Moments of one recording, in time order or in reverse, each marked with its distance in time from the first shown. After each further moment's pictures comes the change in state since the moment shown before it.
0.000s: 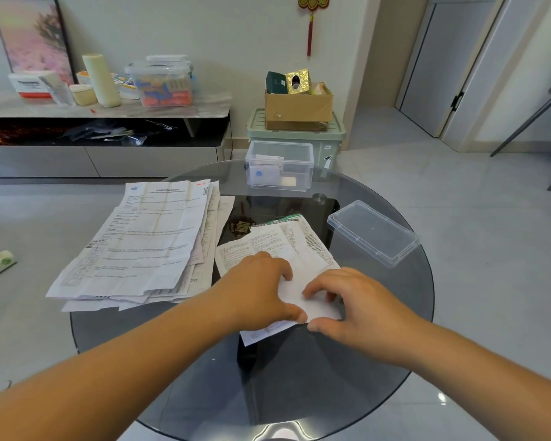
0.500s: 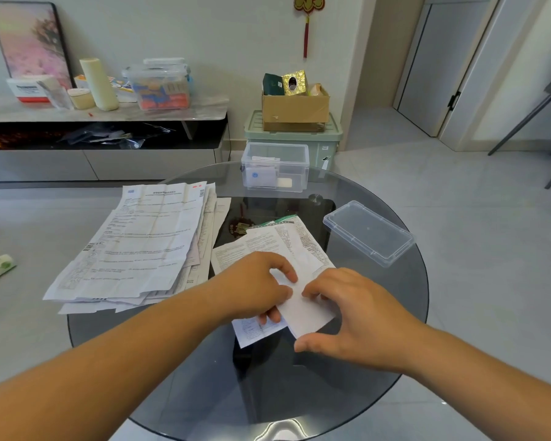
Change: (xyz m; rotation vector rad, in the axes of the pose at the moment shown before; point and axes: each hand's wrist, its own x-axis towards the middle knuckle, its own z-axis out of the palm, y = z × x) left_hand 0.001 0.009 -0.007 -0.519 -0.091 -0.158; right_hand -0.011 -0.004 -0.003 -0.155 -0.013 -0.042
